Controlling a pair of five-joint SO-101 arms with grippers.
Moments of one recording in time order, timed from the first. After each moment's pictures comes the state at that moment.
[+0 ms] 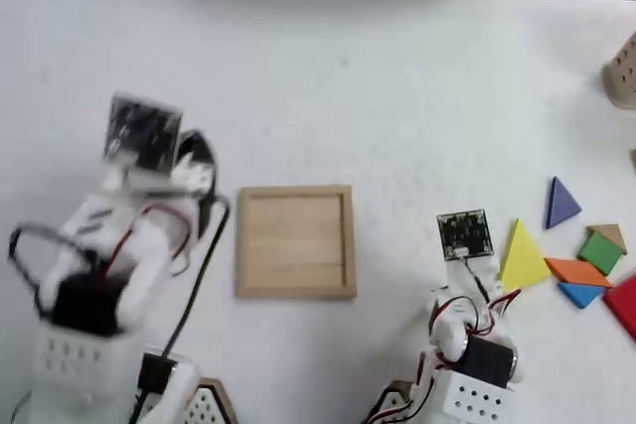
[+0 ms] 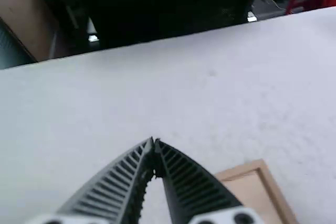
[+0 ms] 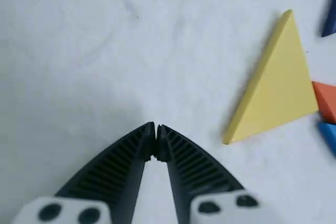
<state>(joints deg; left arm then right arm) 6.7 -64.4 44.0 57.7 0.4 14.6 -102.4 93.3 74.8 27.6</state>
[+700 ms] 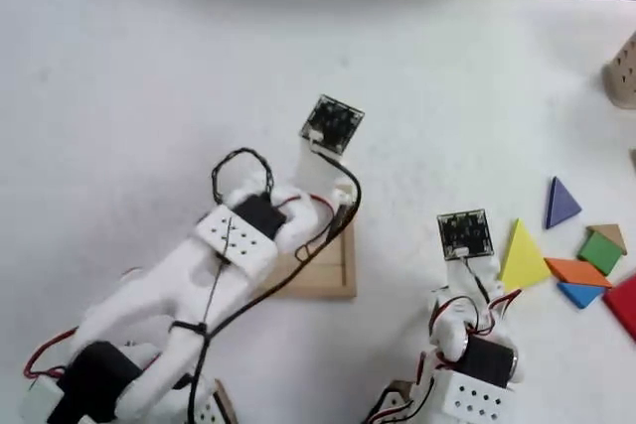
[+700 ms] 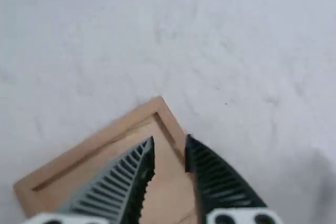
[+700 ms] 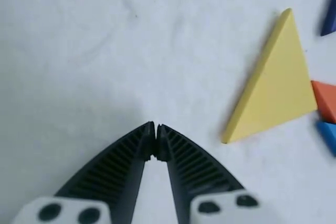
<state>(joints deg) 31.0 -16.5 43.5 35.6 12.8 14.9 -102.4 93.3 74.7 27.8</state>
